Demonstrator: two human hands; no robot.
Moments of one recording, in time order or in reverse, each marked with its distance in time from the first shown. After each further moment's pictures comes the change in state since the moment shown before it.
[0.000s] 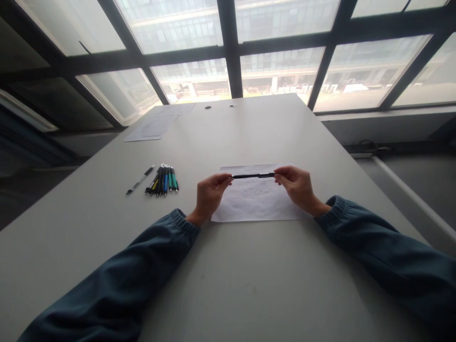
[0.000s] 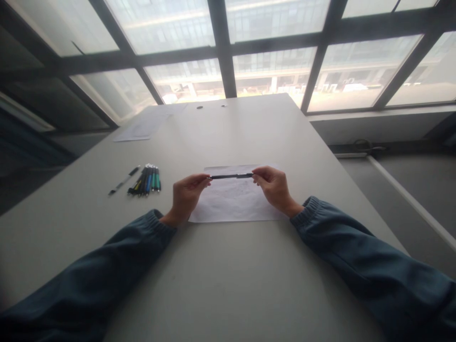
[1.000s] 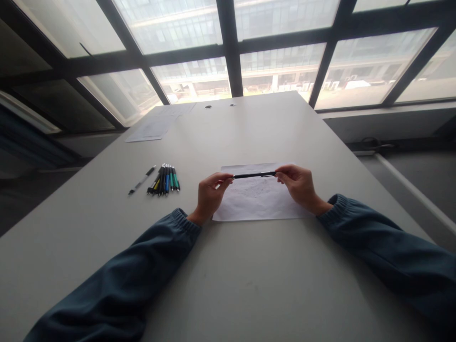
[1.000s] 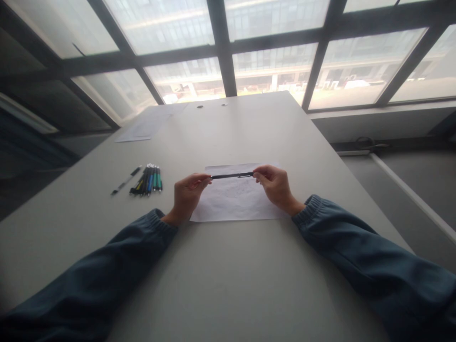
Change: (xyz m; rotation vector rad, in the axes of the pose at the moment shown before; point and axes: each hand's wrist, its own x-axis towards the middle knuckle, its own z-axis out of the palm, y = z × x) left_hand 0.000 0.003 -0.004 0.023 -0.053 0.063; right_hand 0.000 -0.004 0.000 -0.032 0.006 -0.027
